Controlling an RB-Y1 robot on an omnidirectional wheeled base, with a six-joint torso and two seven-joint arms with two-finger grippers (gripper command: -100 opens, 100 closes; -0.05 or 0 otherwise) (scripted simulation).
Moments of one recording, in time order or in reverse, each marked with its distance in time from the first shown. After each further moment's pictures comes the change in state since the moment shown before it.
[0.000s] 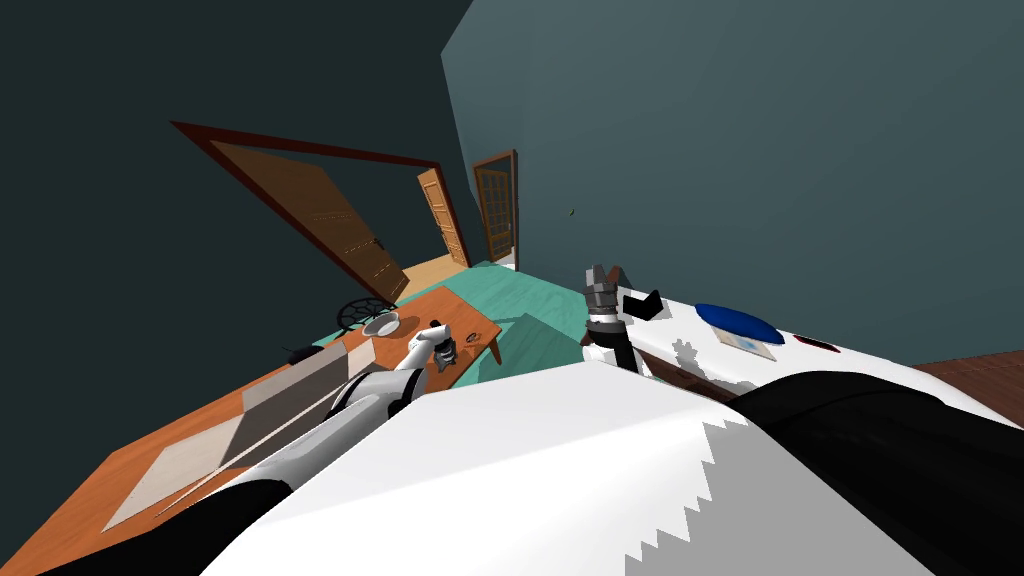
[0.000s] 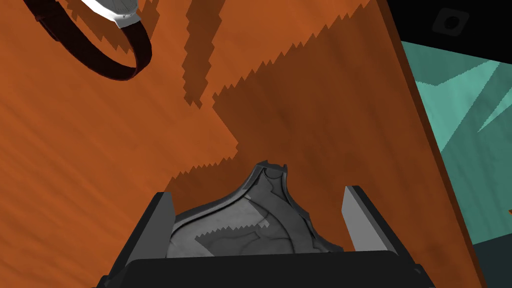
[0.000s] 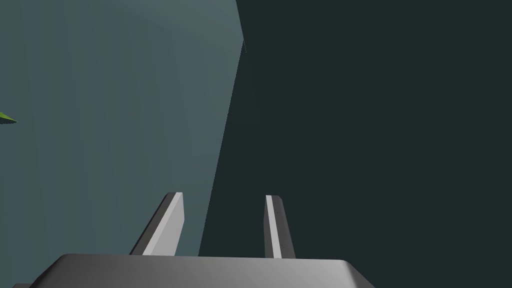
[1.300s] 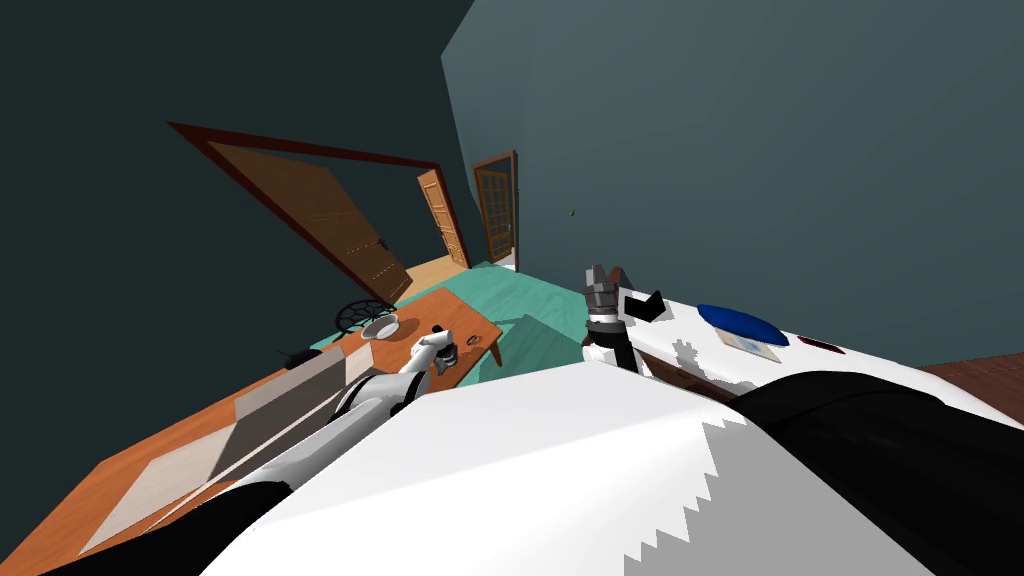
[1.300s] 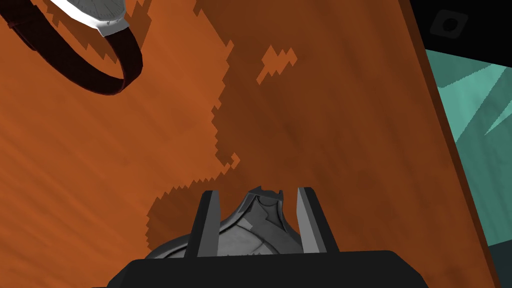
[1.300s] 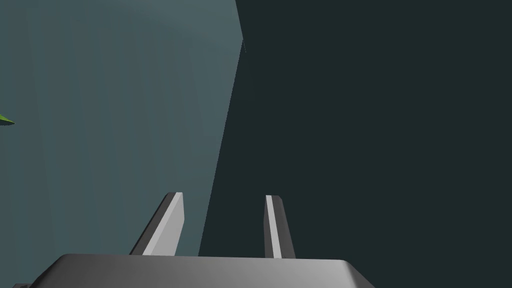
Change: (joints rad) left arm 0.025 -0.026 0.003 0.046 -0.015 -0.075 -0.003; right arm 0.000 0.000 0.000 0.000 0.000 0.000 0.000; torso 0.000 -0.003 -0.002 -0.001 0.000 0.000
